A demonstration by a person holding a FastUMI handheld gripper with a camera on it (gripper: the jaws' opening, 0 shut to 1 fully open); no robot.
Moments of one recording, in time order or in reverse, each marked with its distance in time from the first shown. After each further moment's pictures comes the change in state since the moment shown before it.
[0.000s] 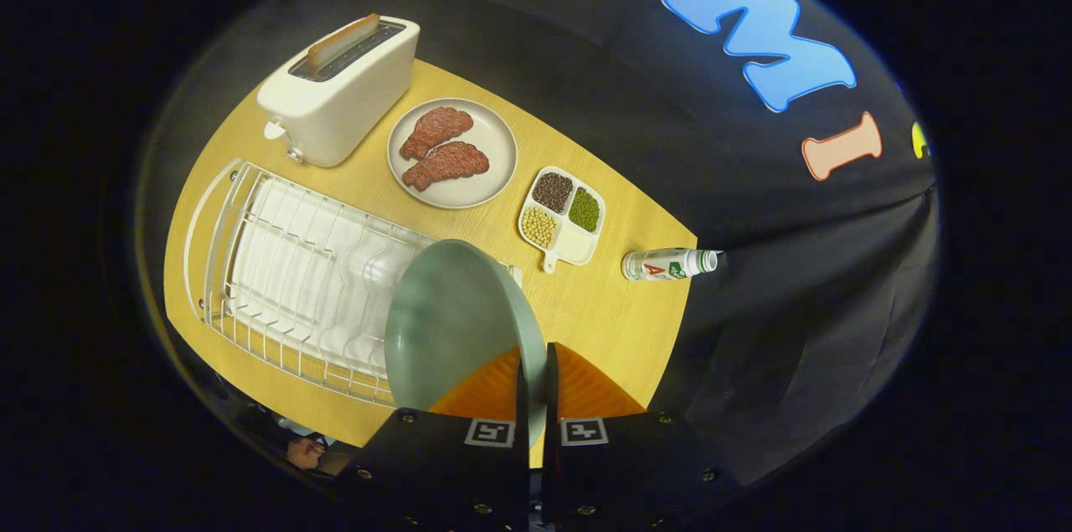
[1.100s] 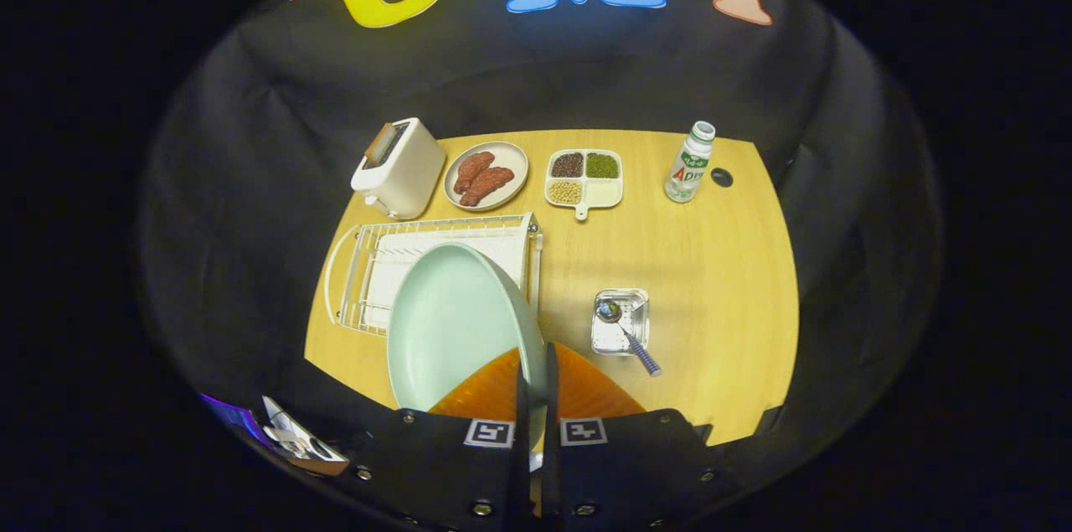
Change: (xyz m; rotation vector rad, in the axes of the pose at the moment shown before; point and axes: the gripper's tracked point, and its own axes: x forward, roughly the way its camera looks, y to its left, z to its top) arm -0.026 -0.055 -0.174 0.447 -0.215 0.620
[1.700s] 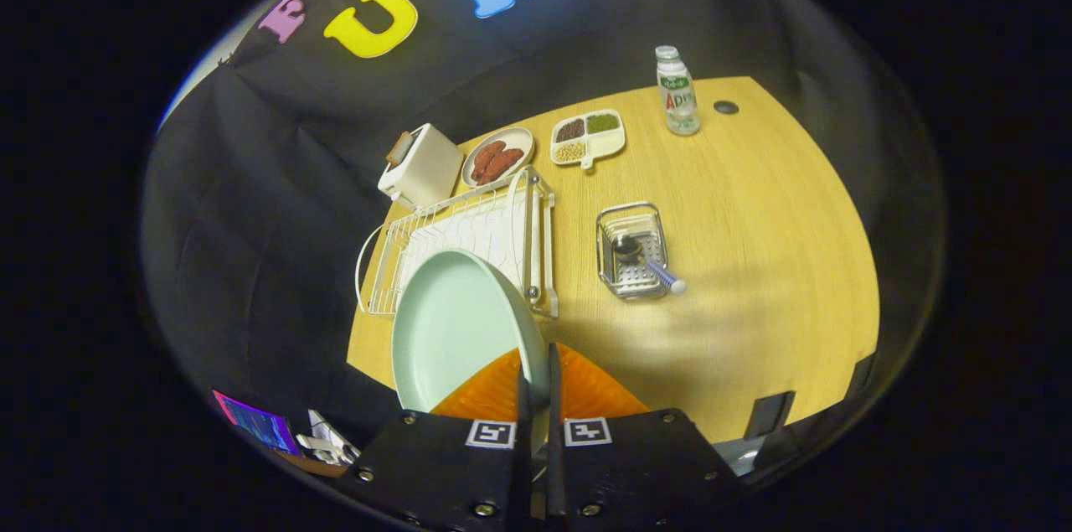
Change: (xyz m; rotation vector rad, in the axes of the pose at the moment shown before) arm 0.041 -0.038 -0.122 0.155 -0.065 0.222
